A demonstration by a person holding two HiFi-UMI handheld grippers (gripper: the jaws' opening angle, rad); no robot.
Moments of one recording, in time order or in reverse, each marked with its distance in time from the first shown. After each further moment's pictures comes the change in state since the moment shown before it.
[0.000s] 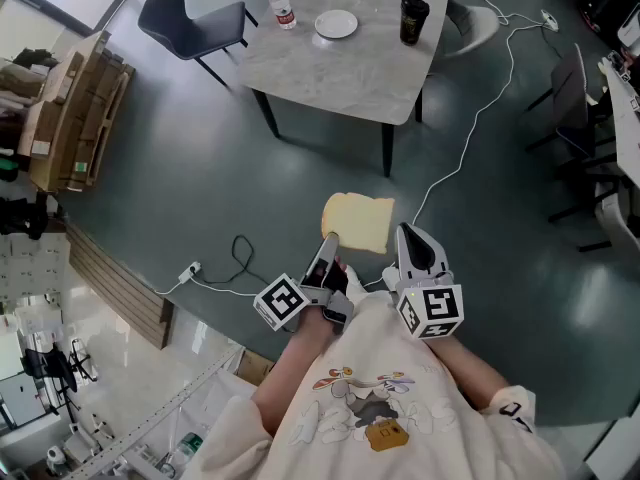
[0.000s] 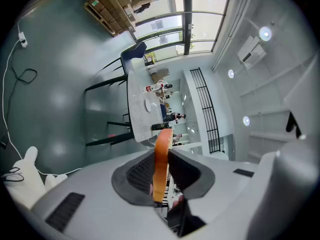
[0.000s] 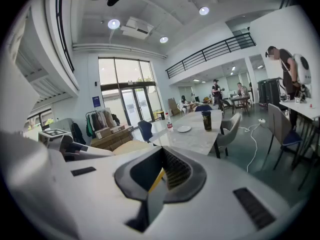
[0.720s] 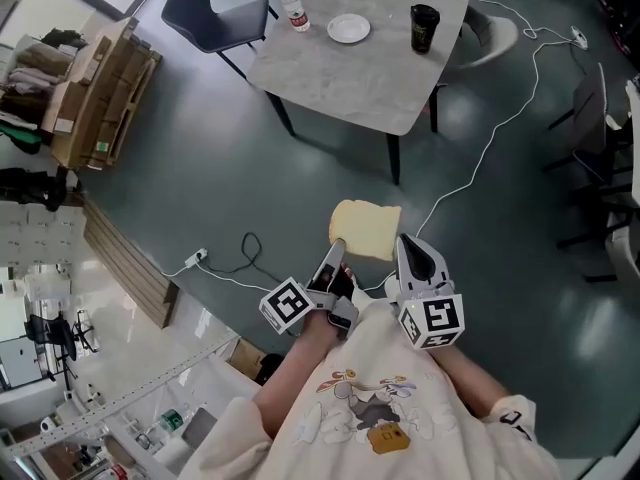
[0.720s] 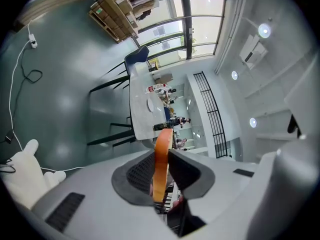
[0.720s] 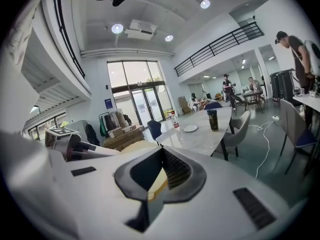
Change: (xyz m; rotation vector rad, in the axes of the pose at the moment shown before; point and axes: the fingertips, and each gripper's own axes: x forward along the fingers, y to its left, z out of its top) left arm 0.043 -0.015 -0.061 -0.004 -0.067 0.058; right arm -0.014 -0.061 0.009 -0.007 0.017 0.145
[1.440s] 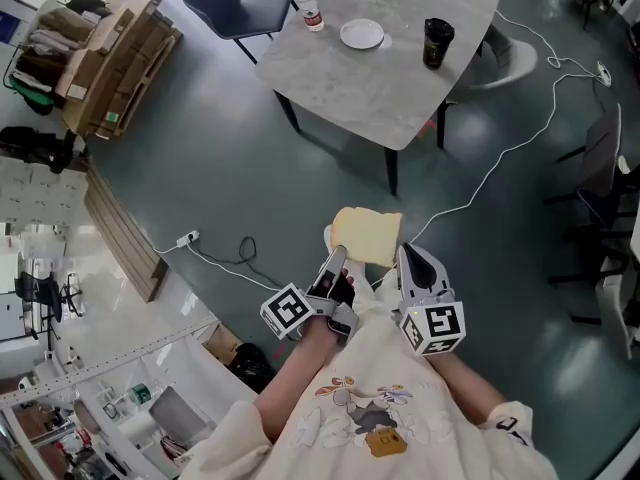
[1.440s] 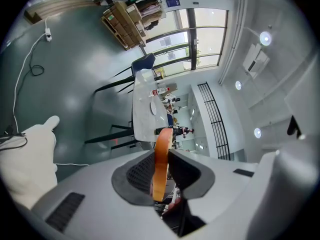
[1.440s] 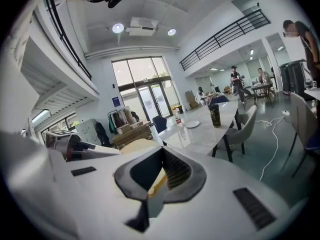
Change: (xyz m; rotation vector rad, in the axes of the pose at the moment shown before) left arm 0.048 -0.008 -0.041 -0.071 -0.128 0.024; right arm 0.007 -0.073 0.005 0.009 0.063 0.115
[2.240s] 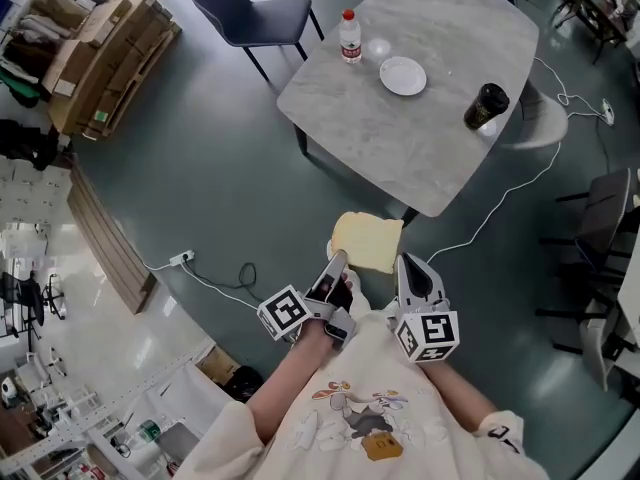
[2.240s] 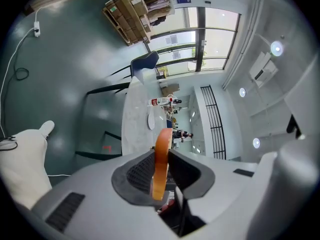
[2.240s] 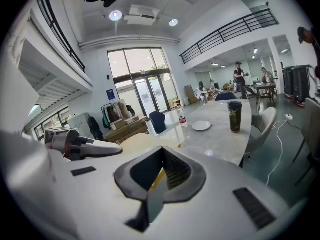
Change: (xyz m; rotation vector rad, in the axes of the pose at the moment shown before) left arm 0.097 -0.015 0.189 -0.137 0.014 -0.067; right arm 0.202 0.037 0.050 -0.025 0.080 -0.042
